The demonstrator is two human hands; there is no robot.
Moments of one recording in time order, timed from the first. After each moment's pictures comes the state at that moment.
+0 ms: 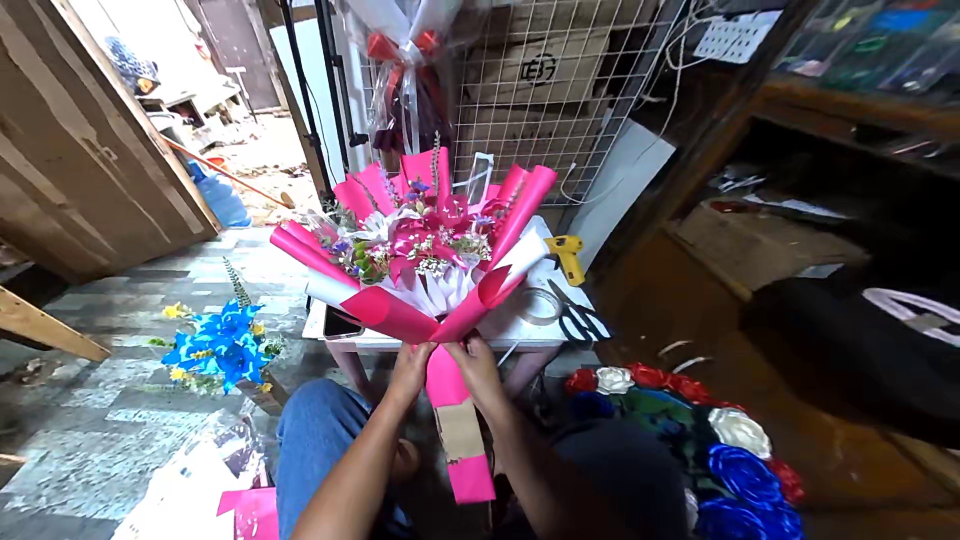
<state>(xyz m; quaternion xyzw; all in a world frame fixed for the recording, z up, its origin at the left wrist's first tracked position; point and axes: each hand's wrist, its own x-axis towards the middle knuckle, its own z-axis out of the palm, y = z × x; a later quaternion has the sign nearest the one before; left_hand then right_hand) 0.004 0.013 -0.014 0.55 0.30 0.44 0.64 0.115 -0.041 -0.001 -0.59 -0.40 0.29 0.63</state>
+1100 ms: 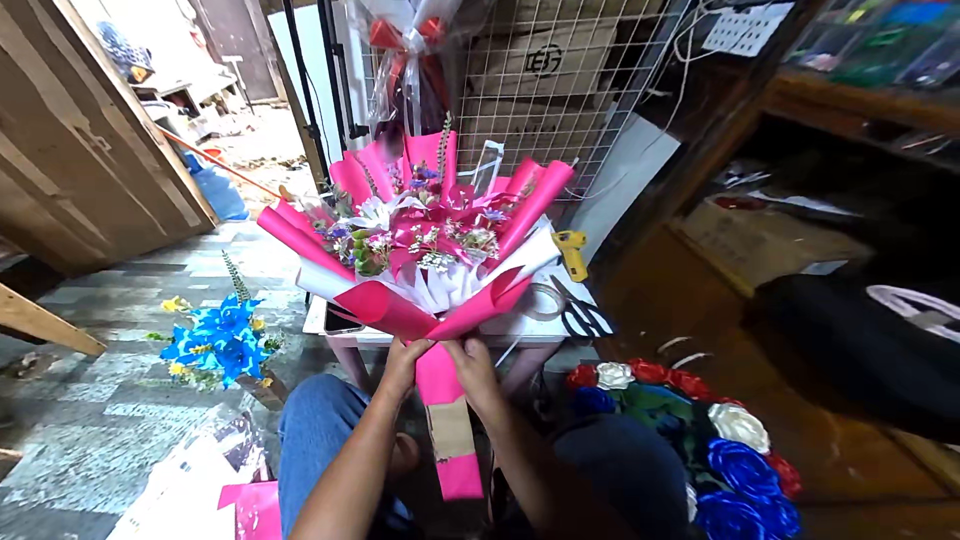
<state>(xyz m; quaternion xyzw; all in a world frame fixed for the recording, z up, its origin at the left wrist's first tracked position) -0.005 0.016 -0.004 0.46 0.26 0.47 0.70 0.099 -0.040 -0.005 -0.54 -0.39 0.29 0.68</state>
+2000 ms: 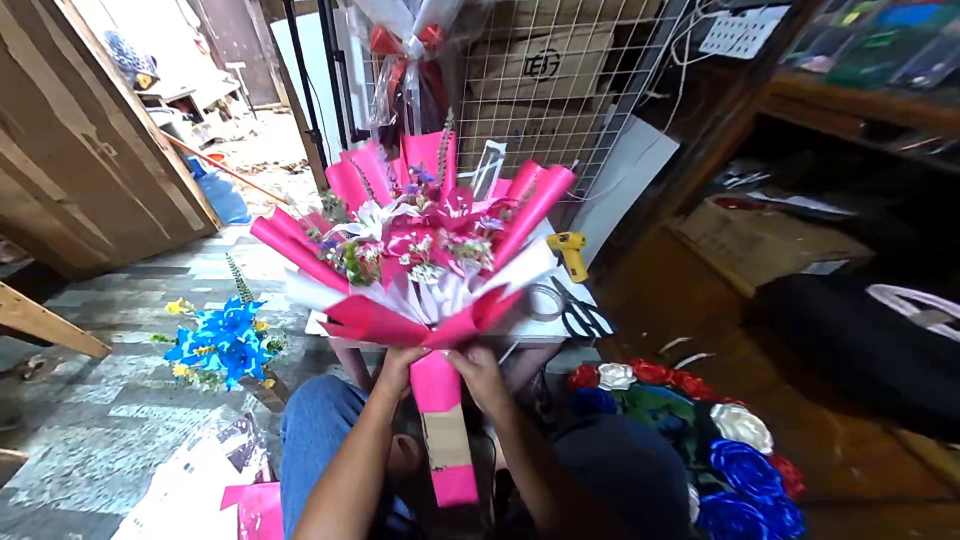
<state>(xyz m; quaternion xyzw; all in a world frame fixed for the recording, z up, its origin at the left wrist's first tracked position) -0.016 0.013 -0.010 0.45 0.24 0.47 0.72 0.106 -0.057 -0.004 -0.51 -0.44 0.33 0.67</state>
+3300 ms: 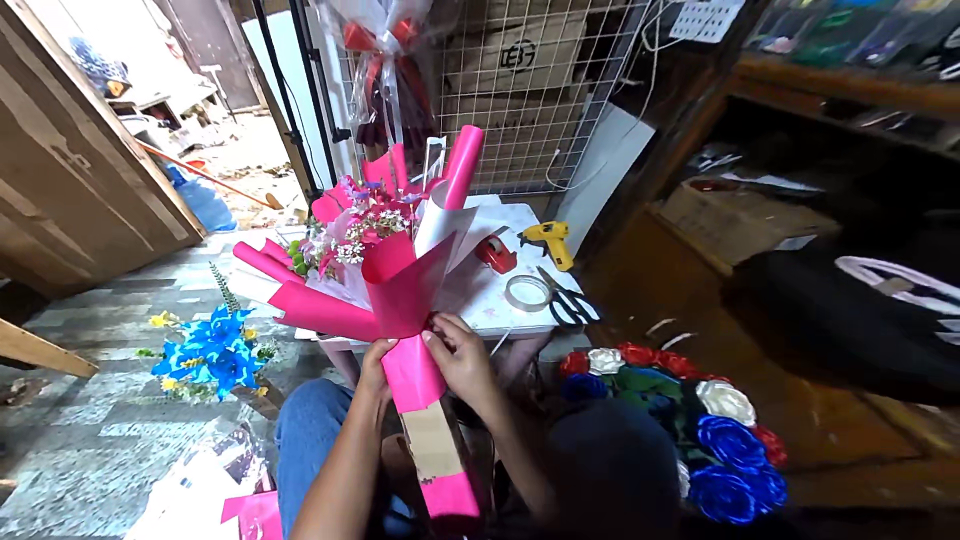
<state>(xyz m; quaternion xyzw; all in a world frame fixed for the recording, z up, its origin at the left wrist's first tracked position) -0.030 0.014 0.004 0.36 0.15 0.49 0.78 0.092 -0.061 0.037 -0.62 -0.51 0.20 0.56</state>
